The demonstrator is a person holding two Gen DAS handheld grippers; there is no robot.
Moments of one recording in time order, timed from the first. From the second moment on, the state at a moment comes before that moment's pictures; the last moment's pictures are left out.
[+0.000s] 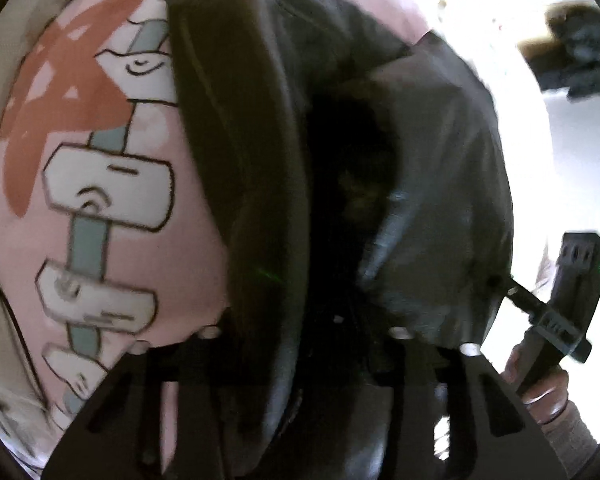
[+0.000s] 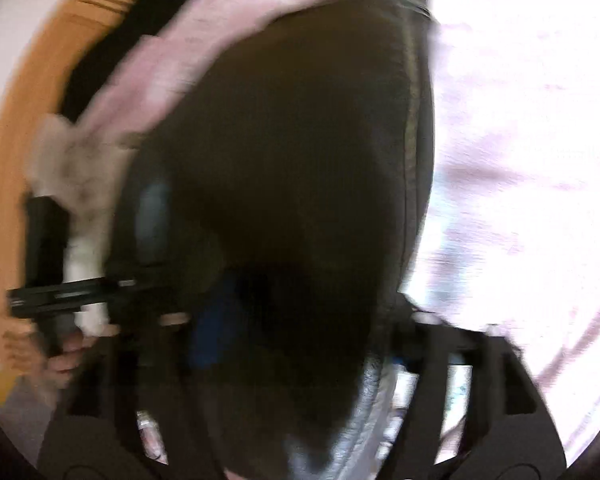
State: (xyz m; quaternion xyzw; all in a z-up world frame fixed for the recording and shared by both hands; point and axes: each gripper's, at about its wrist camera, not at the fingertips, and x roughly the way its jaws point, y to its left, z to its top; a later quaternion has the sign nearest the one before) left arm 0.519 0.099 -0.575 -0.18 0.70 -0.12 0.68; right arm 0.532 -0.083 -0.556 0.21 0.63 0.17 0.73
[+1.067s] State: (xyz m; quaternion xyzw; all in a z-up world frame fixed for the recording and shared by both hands) left arm 0.541 0.041 -0.489 -0.20 0.68 -0.18 0.68; right arm 0.508 -0.097 -0.493 0.44 0.54 0.37 0.61
